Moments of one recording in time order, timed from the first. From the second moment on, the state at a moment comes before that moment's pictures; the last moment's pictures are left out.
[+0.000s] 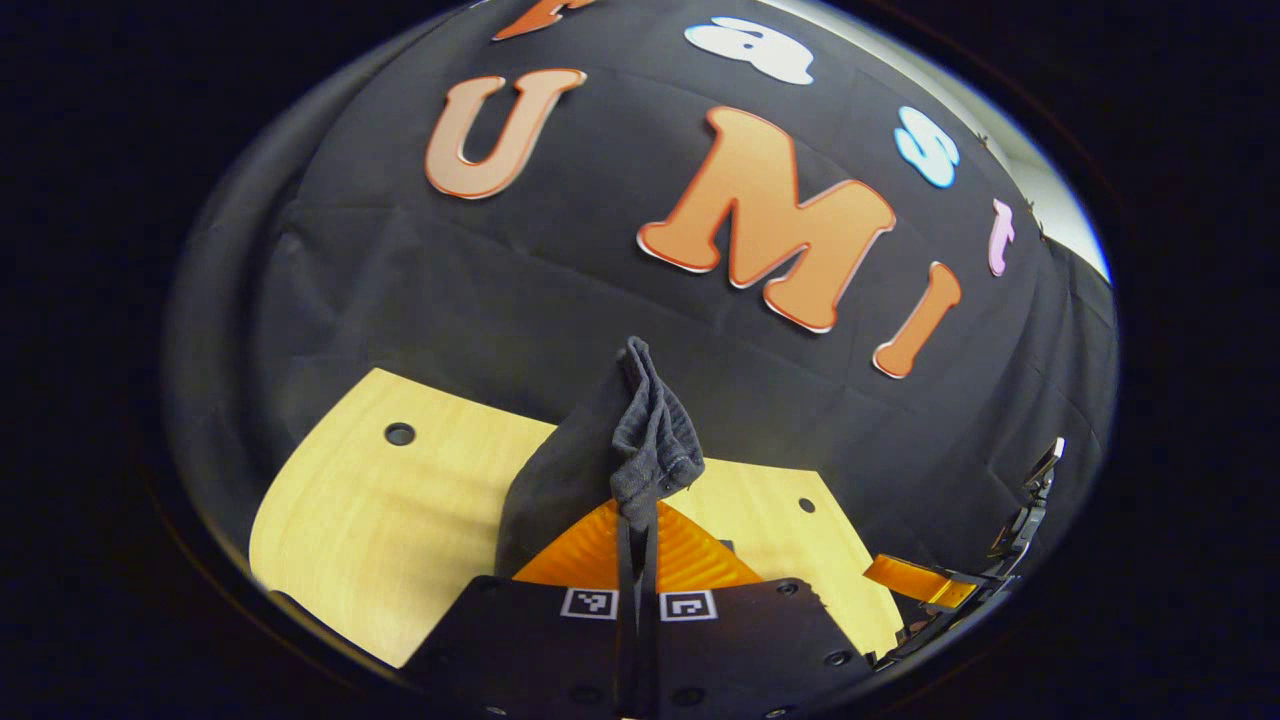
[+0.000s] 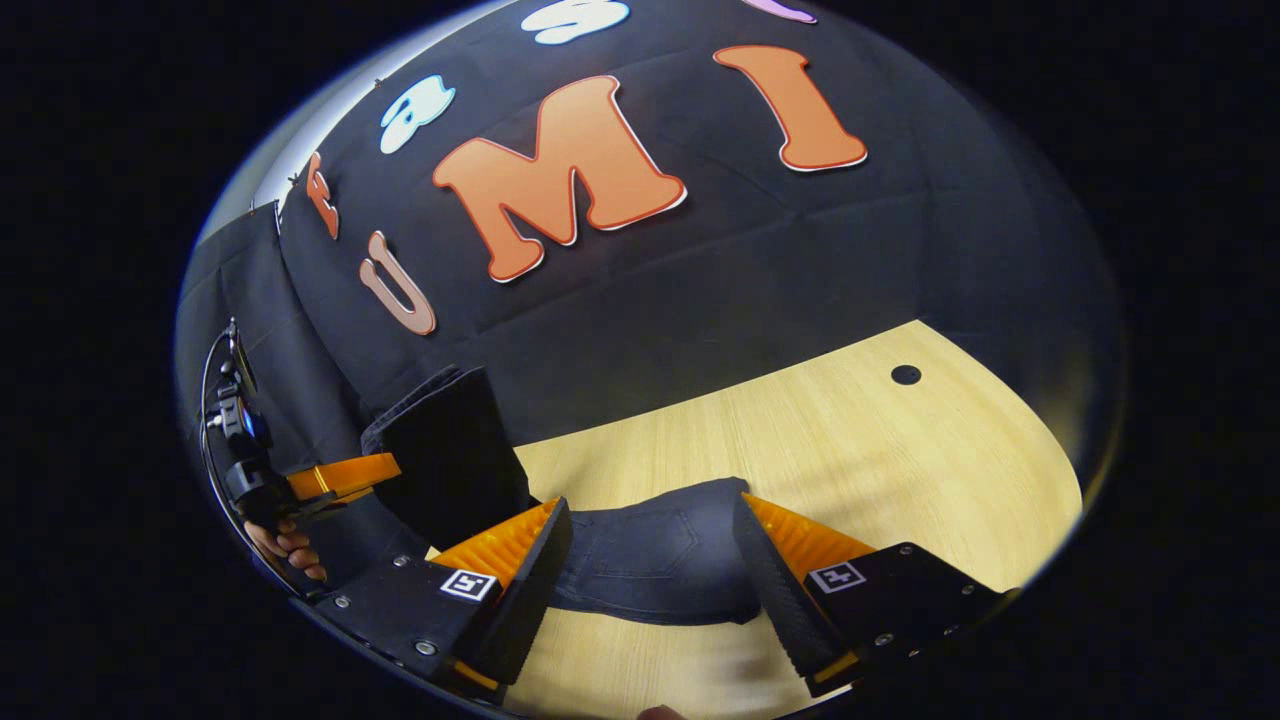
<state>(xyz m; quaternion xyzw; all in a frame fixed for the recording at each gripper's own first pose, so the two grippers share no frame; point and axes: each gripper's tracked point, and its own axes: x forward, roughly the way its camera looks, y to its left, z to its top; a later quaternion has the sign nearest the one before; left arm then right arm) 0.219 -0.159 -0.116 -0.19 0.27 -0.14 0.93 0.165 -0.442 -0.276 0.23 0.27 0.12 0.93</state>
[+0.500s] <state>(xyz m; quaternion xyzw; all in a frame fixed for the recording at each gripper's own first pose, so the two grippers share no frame) 0.202 -0.298 -0.186 -0.10 0.37 -0.19 0.91 0.161 -0.500 -0.303 0.26 0.28 0.11 0.92</state>
